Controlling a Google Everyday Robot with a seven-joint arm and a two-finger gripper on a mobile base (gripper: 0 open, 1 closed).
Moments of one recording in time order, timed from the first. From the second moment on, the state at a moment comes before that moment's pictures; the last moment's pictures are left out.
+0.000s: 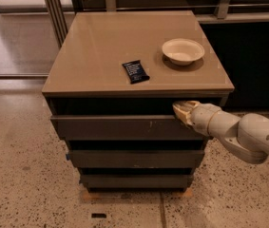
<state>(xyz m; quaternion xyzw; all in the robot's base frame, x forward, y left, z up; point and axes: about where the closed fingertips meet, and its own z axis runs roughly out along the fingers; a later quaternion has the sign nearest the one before) 0.628 -0.168 0.718 -0.30 0.74 0.16 0.58</state>
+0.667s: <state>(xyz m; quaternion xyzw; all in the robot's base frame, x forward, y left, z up) 0.656 -0.172 0.703 -0.29 0.76 0.13 0.57</state>
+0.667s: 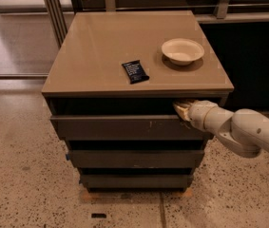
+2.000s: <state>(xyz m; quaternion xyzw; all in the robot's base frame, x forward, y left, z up) 0.657 -0.186 0.678 -0.28 0.81 0.11 0.50</state>
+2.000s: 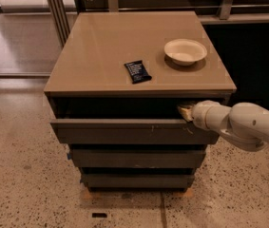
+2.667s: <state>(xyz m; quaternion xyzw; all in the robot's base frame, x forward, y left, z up) 0.636 -0.198 0.669 -0.27 0.83 0.11 0.48</state>
